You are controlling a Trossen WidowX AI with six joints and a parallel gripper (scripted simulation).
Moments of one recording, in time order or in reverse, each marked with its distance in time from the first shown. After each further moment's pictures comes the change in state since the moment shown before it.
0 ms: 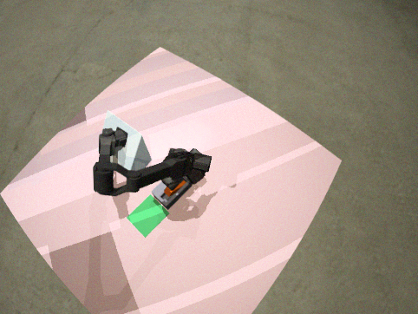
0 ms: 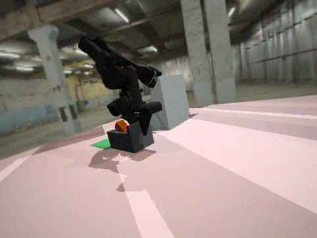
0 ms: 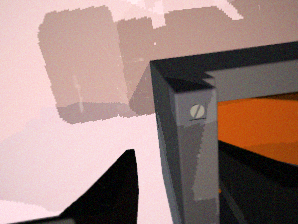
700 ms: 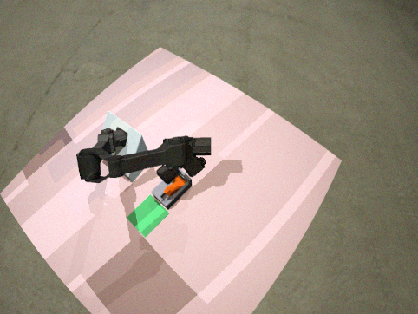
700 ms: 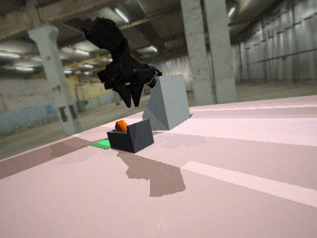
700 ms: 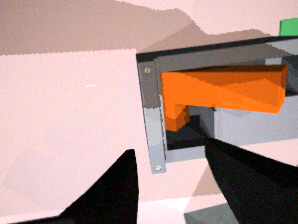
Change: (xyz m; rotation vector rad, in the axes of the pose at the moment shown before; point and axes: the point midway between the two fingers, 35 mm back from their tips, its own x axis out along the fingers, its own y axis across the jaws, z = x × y) arm -0.095 -0.007 0.001 -0.004 0.001 0.001
